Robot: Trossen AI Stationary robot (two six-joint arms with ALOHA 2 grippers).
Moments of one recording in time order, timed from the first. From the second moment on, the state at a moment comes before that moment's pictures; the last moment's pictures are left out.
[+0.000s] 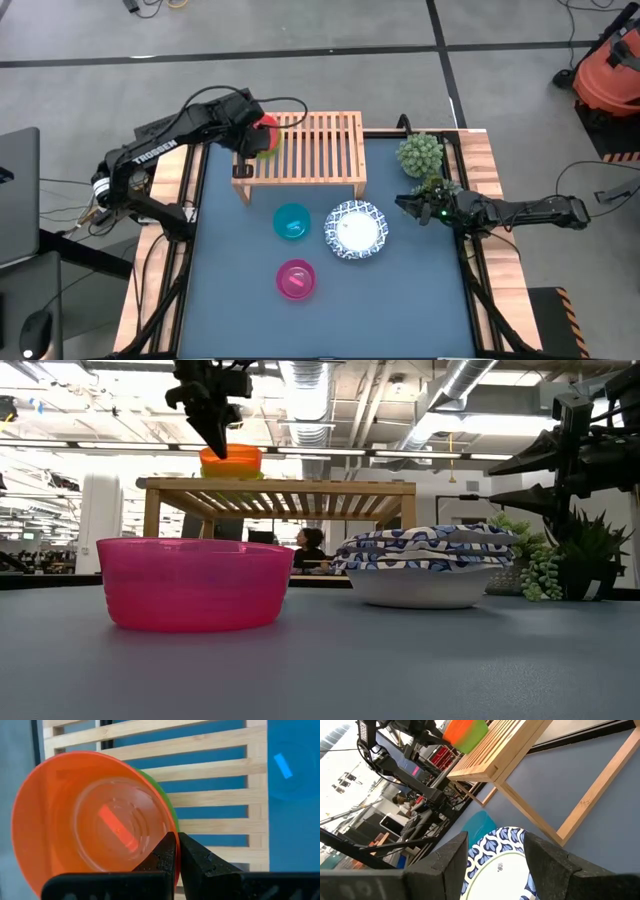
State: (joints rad) left arm 0.56 1.40 1.48 -1.13 -0.07 0.62; right arm 0.00 0.18 0.01 0.06 0.32 0.86
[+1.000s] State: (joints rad) left arm 0.56 1.40 1.67 -1.24 0.09 0.53; right arm 0.00 0.18 0.01 0.06 0.32 0.86
